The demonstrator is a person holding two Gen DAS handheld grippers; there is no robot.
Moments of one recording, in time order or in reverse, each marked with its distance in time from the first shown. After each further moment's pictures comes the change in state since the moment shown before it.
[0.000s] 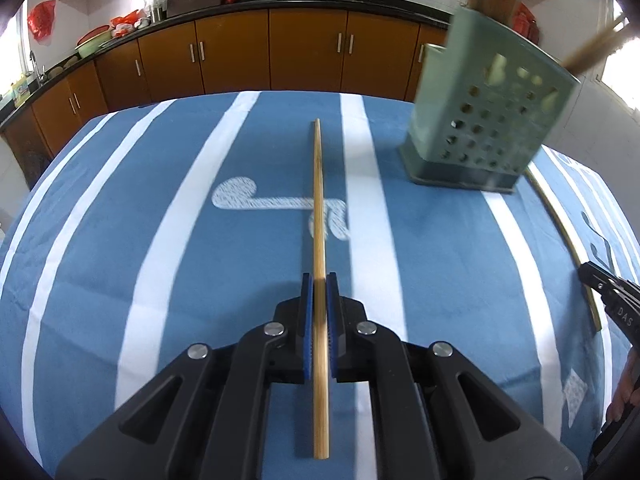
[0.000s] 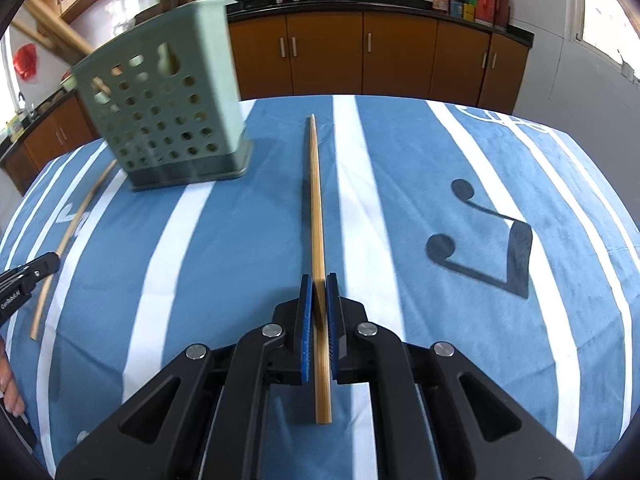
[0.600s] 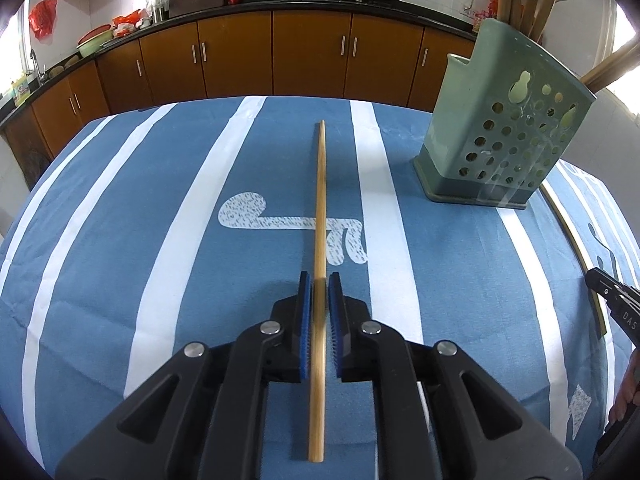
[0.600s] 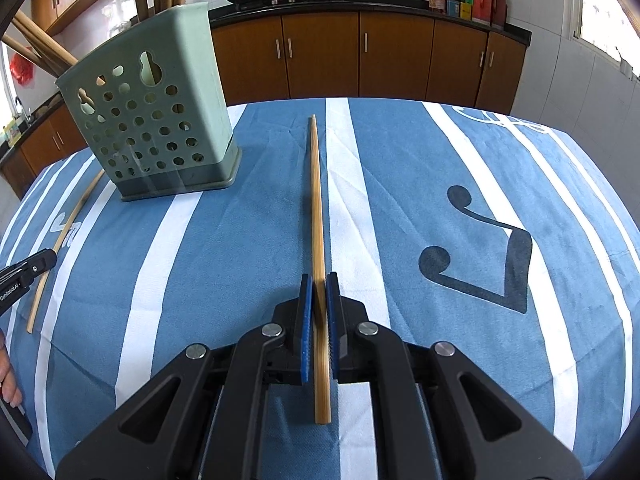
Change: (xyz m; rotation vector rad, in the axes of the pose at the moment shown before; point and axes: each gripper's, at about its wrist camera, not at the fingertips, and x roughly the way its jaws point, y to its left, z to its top) left arm 0.008 0.006 0.009 -0.008 -0.007 0.001; right arm 0.006 -0.006 0.004 0.006 -0.003 -0.002
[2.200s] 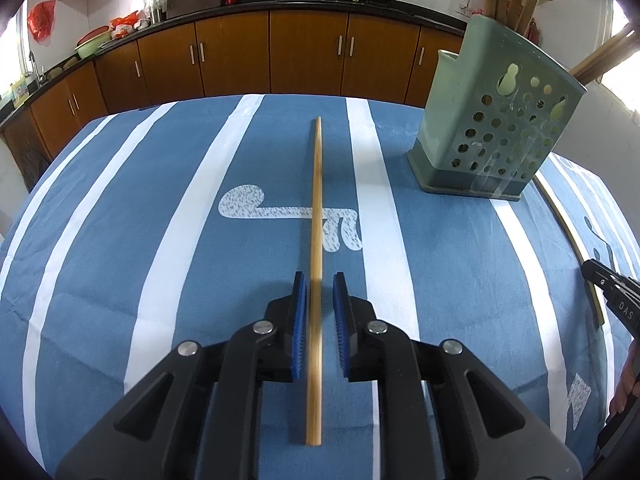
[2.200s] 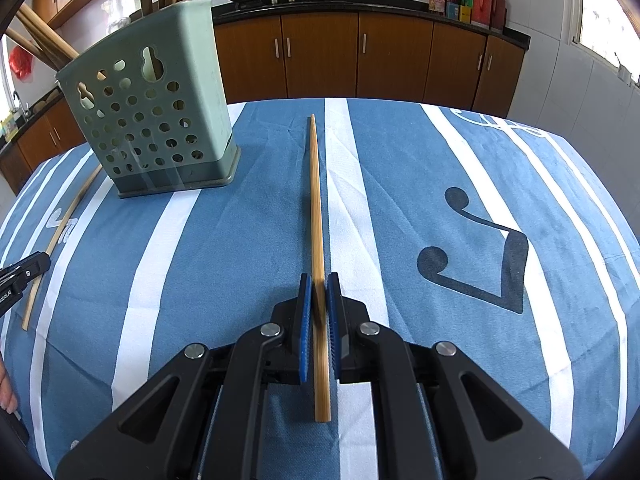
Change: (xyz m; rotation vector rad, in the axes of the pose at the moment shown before) left arm -0.006 -0.005 -0.007 0.013 0.001 0.001; right arm -0.003 0.003 -0.001 -0.014 -0.001 -0.019
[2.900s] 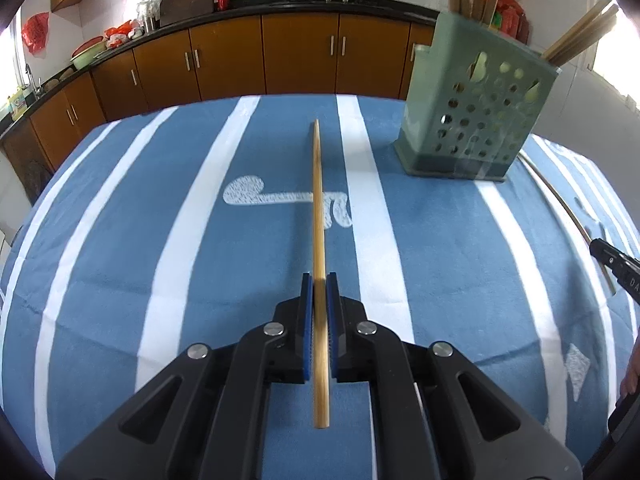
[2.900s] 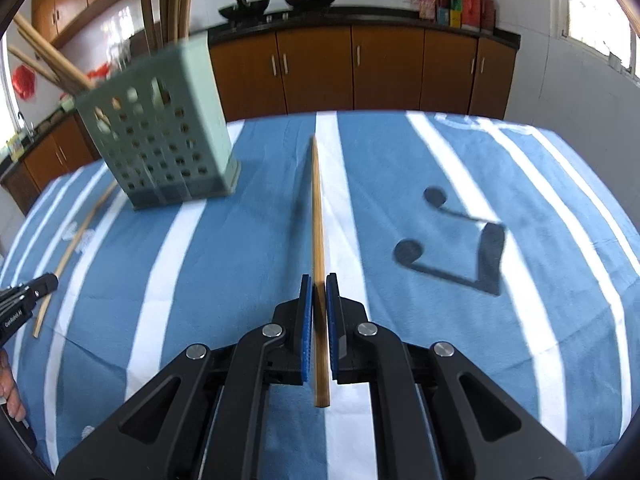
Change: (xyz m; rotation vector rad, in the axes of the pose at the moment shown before) left arm -0.027 0.000 -0.014 0.037 -0.015 -0.009; right arm -0.031 -0.016 -0.009 0.052 -0.074 0.030
